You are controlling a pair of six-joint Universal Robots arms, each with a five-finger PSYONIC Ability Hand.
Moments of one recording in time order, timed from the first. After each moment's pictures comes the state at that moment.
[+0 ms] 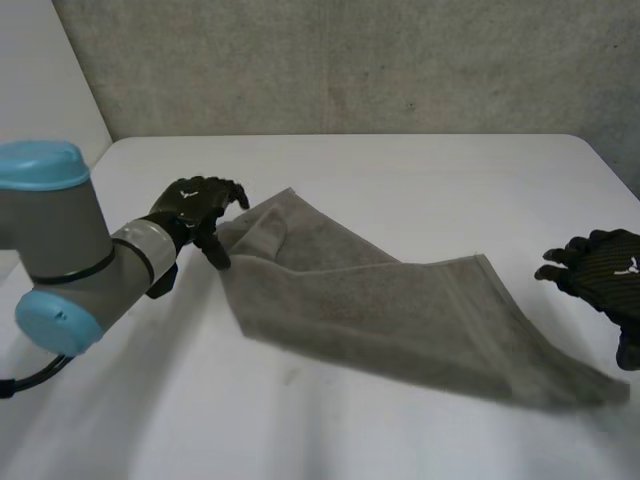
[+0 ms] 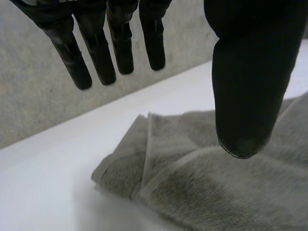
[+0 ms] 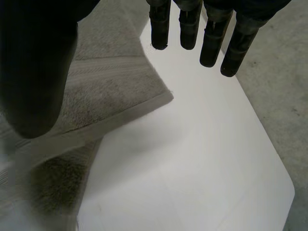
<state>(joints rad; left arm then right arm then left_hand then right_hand) 4.39 -2.09 -1.37 3.20 -1.35 3.26 1.22 -1.64 1.92 0.42 0.77 1.92 0.48 0.48 0.48 0.48 0.30 0.24 0.25 0.25 0.26 0.06</state>
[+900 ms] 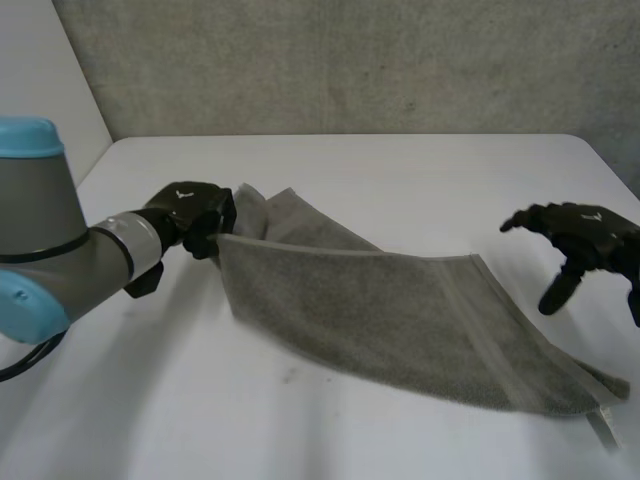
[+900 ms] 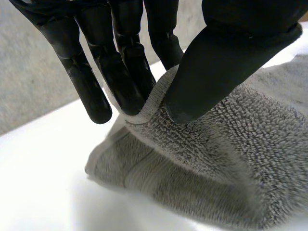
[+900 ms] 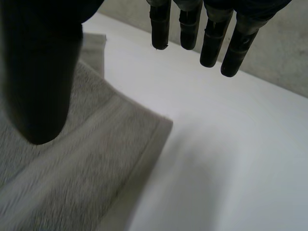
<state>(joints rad) 4.43 -2.04 -1.33 3.03 -1.26 3.35 1.47 -1.26 1.52 0.29 0.96 2.74 1.19 1.22 1.21 1.22 1.03 0.24 0.25 0.25 0.26 0.06</state>
